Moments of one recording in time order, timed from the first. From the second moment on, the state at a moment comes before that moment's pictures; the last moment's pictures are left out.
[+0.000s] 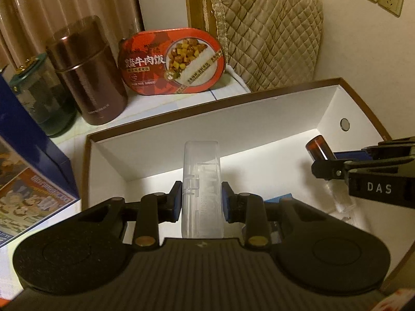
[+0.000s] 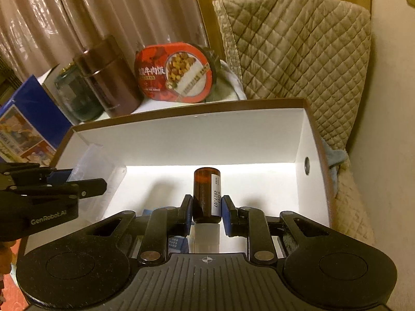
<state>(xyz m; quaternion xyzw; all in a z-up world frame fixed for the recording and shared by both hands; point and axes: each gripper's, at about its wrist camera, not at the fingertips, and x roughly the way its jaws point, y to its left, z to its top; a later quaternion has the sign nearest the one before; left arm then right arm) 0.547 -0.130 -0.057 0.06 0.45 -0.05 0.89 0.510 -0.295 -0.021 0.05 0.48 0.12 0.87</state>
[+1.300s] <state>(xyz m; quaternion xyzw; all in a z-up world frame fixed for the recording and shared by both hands) 0.466 -0.107 -0.008 0.01 0.42 -0.04 0.91 0.455 -0.311 0.009 0.10 0.44 0.14 0.88</state>
